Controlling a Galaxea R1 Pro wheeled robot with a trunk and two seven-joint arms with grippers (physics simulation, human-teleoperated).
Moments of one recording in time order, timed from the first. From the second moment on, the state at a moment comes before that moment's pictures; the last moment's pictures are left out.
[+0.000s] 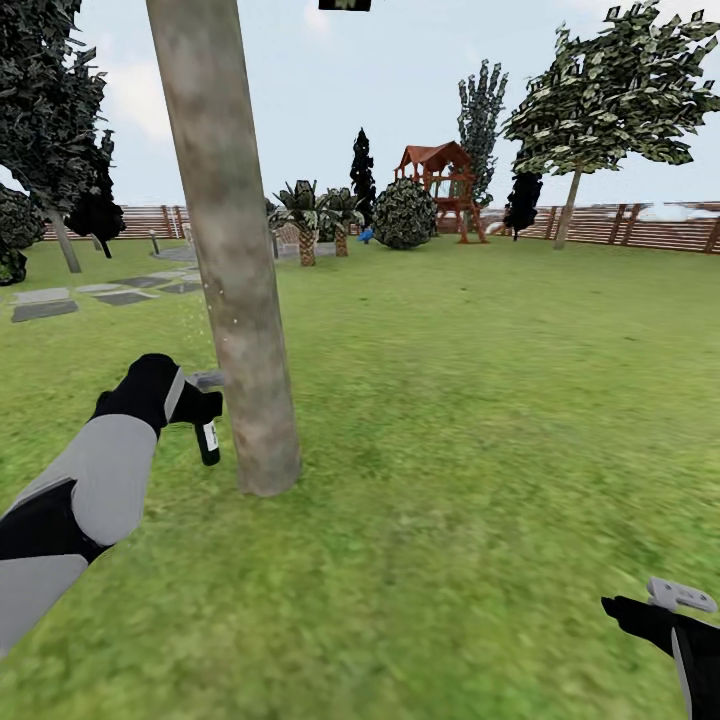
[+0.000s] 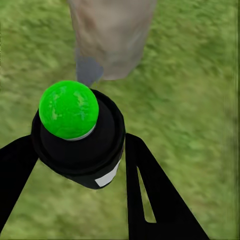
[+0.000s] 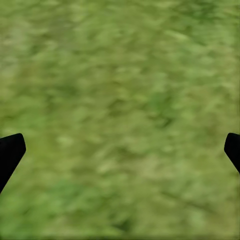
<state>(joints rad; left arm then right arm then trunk) -1.31 0.08 0.46 -0.46 -0.49 0.97 -0.21 -0.40 -0.18 -0.71 -0.93 0.37 0.50 0.30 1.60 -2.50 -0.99</state>
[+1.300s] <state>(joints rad) -1.64 0.08 0.45 -0.45 -0.61 0.99 -0.28 -0.40 -0.18 -0.71 -0.93 0.36 0.50 0.29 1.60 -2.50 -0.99</state>
